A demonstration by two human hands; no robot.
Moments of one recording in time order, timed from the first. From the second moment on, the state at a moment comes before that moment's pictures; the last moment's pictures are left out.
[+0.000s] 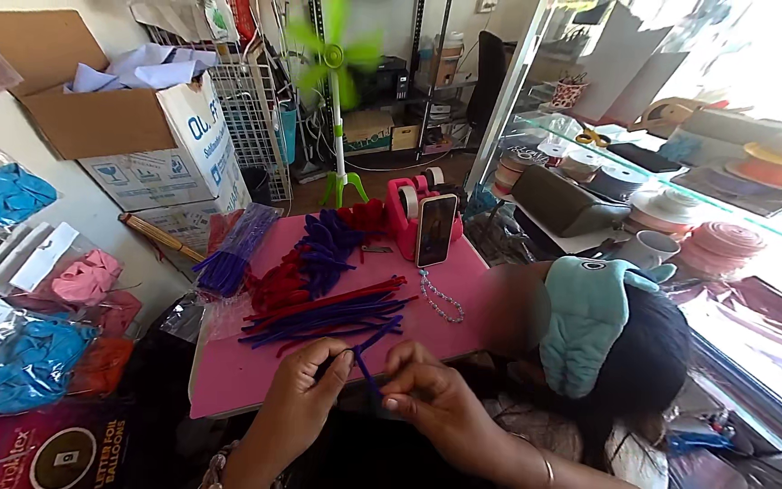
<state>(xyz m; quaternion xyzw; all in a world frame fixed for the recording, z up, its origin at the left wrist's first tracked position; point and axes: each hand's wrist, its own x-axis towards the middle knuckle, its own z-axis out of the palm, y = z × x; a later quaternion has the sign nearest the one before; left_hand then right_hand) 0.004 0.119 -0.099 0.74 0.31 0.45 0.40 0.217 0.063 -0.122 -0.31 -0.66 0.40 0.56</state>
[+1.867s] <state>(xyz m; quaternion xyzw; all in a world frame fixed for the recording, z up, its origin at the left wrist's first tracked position) -0.009 0.068 -0.112 0.96 0.23 0.05 0.15 0.220 0.081 -0.125 -0.24 -0.86 0.42 0.18</state>
